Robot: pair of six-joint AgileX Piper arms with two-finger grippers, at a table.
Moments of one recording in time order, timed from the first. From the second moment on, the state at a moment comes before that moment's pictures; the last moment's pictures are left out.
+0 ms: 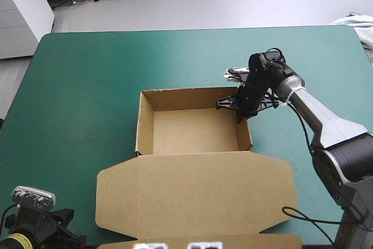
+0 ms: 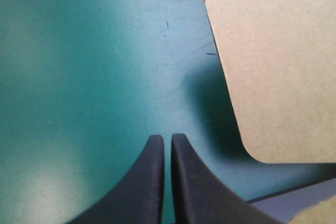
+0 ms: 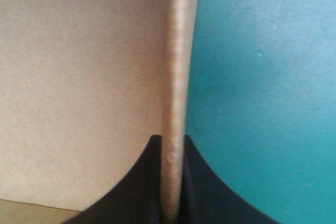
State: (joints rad) left arm -0.41 0.22 -0.54 0.06 1.25 -0.11; right arm 0.42 1.89 -1.62 0.16 1.23 0.17
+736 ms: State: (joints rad) left arm -0.41 0.22 -0.54 0.06 1.25 -0.11; right arm -0.08 1.67 -1.66 0.04 1.24 0.13
